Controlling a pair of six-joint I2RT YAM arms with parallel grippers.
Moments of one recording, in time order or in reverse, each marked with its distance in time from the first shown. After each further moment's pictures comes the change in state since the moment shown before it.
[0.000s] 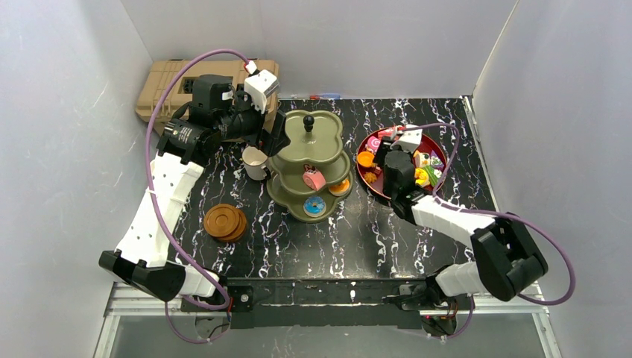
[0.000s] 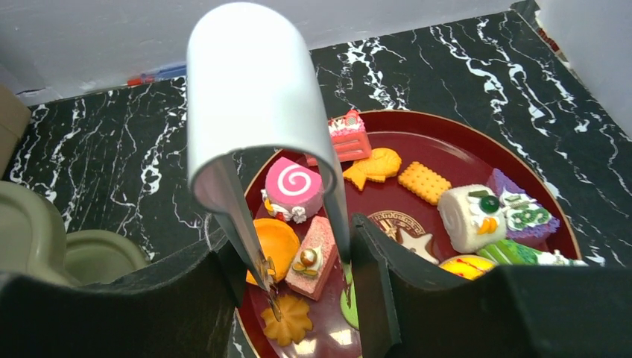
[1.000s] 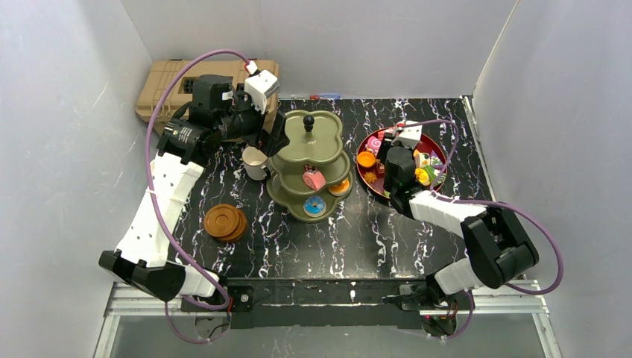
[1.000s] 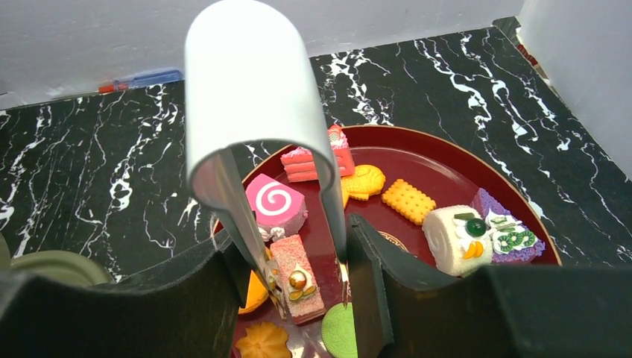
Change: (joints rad) left arm 0.000 0.000 0.000 0.000 -0.008 0.021; right arm -0.061 0.103 0.023 0.107 -0.033 -0.064
